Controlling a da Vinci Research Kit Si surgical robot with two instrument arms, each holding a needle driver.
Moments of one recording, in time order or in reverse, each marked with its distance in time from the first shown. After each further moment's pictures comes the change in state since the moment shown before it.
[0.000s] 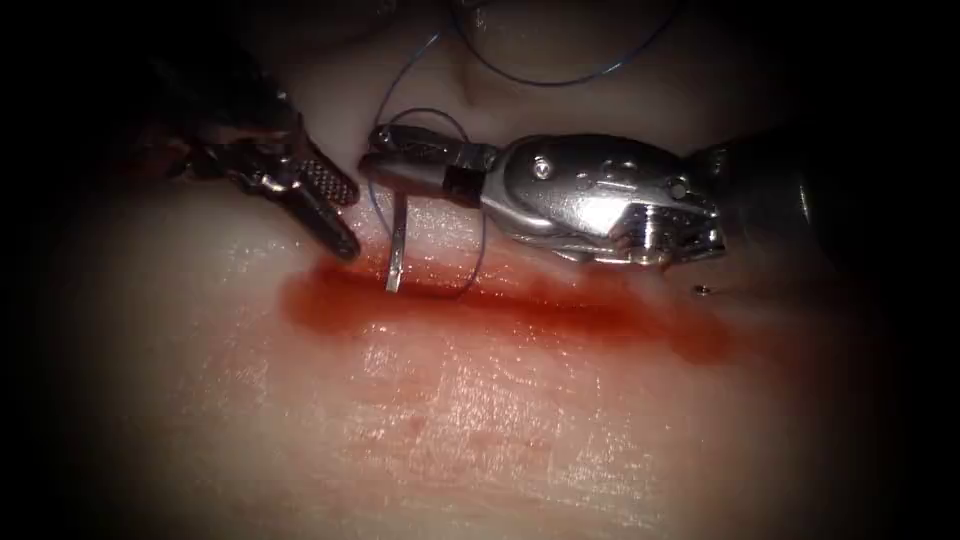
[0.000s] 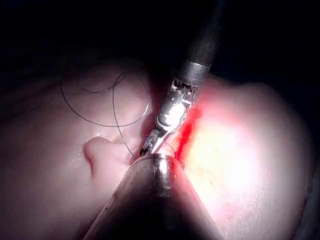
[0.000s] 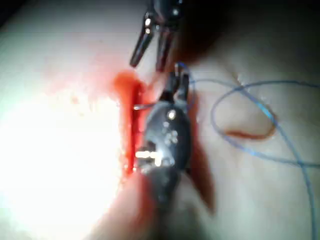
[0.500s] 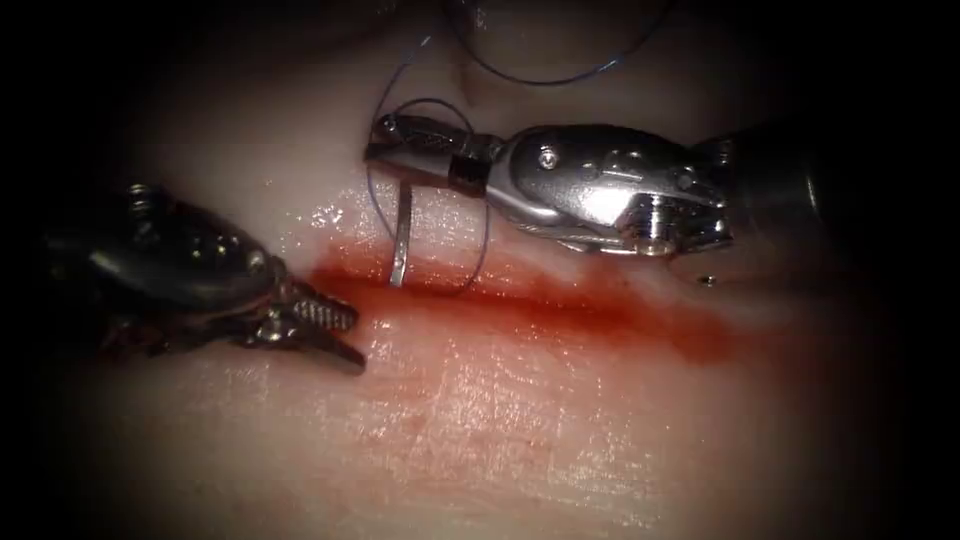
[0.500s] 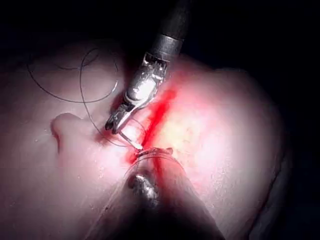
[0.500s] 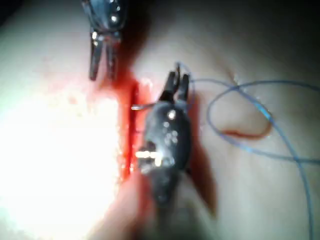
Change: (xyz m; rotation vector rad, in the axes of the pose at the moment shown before) right arm 0.000 0.001 0.000 -0.035 -0.006 0.010; left arm -0.004 0.005 0.004 0.112 0.168 0.016
